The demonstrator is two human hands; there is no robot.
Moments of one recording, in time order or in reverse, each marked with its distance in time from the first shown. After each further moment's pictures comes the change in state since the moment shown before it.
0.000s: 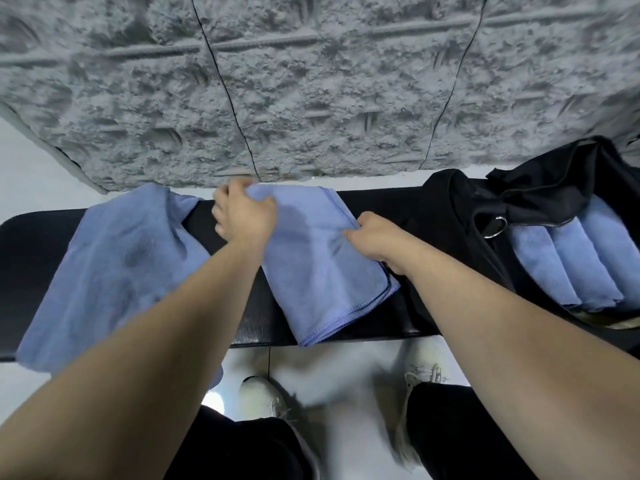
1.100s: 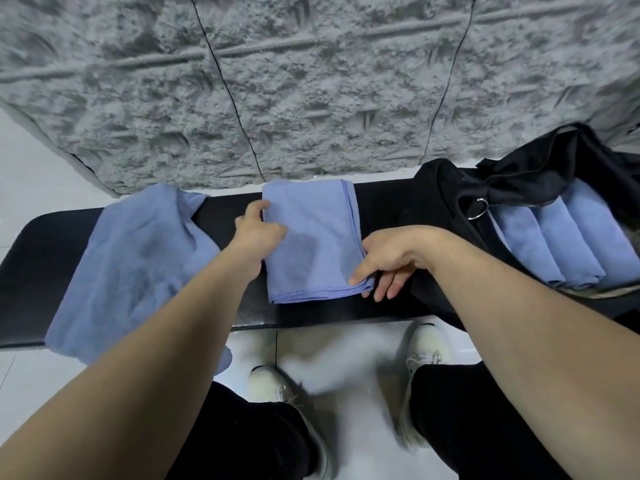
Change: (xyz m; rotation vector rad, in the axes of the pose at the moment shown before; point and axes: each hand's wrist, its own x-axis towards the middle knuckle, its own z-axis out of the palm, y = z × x) left_hand -0.031 -0.025 -0.014 -0.230 -0.382 -0.095; right_hand -0.039 0.017 -0.014 -0.089 -0.523 0.107
